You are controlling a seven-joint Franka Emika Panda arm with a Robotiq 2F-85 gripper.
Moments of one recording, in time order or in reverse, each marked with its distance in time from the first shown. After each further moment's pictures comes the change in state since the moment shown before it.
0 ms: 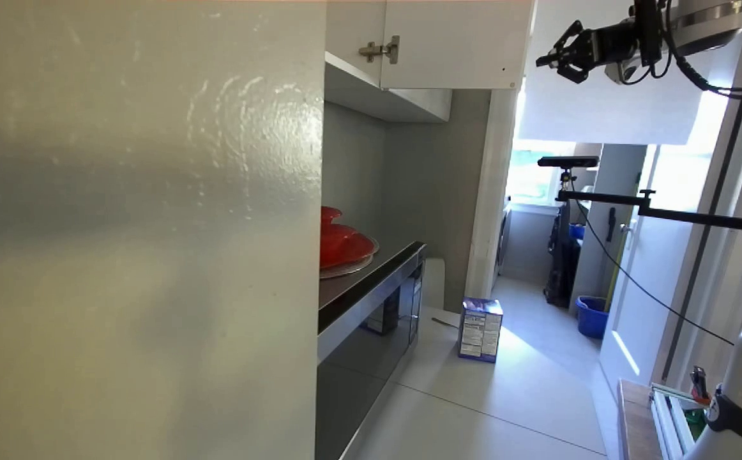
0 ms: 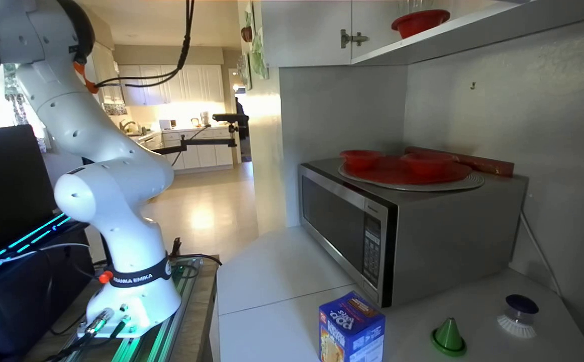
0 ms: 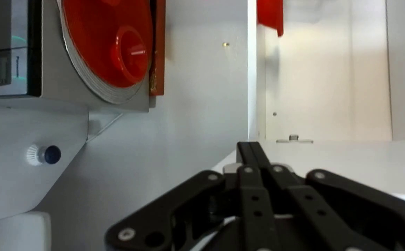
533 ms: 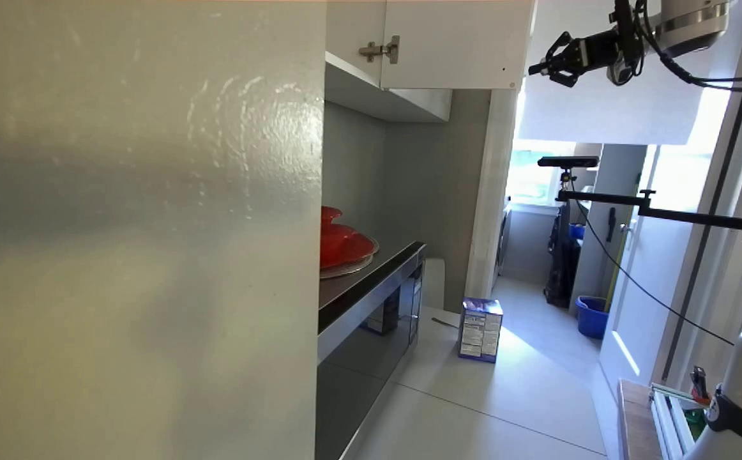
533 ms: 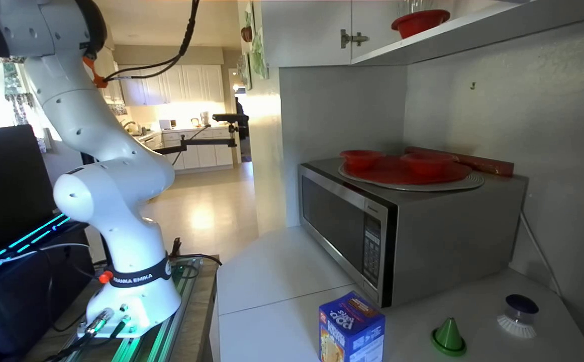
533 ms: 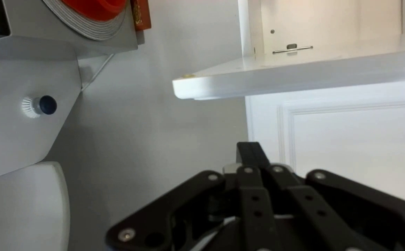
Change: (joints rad) arm -0.027 0.093 0.014 0.074 0.014 0.185 0.110
